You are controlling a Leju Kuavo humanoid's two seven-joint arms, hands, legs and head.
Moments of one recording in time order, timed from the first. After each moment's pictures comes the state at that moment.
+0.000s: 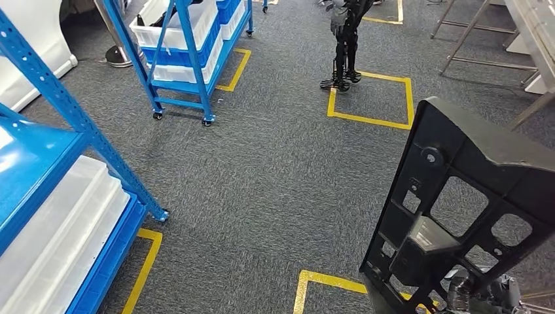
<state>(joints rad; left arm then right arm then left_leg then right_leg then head) -0.04 -0.19 1.25 -0.22 -1.17 0.11 -0.43 0.57 0.35 -0.03 -2.01 -0.03 -0.04 -0.69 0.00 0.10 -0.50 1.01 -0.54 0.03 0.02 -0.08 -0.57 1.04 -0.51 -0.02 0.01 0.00</state>
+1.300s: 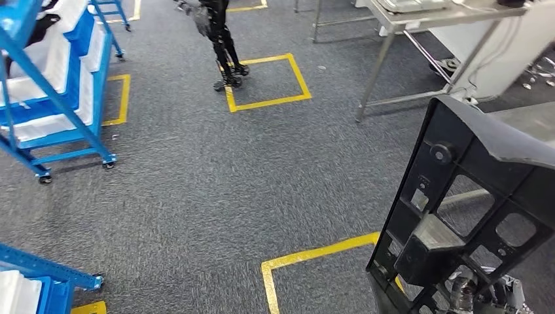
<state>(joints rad) -0.04 -0.19 1.26 -0.22 -1.16 0.11 -0.43 0.58 0.35 -0.02 -2.02 0.00 -0.09 -0.68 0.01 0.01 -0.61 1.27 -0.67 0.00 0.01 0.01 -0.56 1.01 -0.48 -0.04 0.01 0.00</state>
